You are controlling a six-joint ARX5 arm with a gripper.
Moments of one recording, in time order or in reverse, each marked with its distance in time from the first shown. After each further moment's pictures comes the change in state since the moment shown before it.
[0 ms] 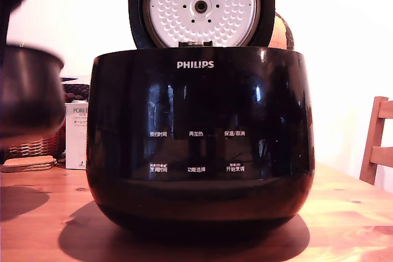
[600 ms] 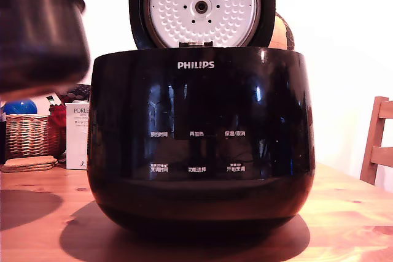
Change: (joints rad) arm -0.175 -0.191 -0.001 -0.018 -0.084 0.000
